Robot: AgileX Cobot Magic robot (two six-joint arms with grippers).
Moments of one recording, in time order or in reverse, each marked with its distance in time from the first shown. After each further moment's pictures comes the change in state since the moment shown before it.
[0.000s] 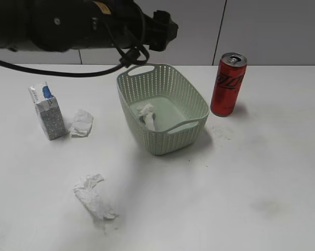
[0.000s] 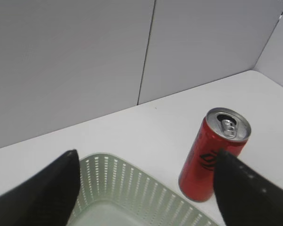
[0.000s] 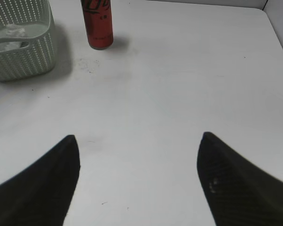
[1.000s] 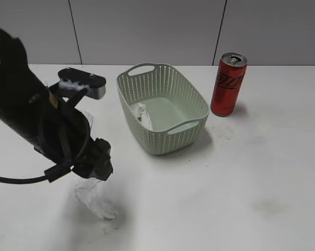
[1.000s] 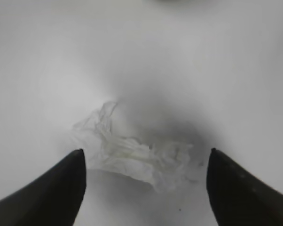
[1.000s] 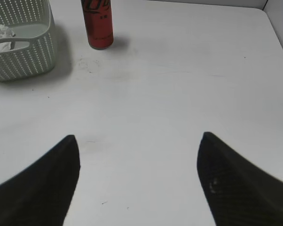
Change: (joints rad) left arm 0.034 -0.191 0.288 0.092 0.812 -0.045; right arm 0.000 0.000 0.000 0.000 0.000 0.000
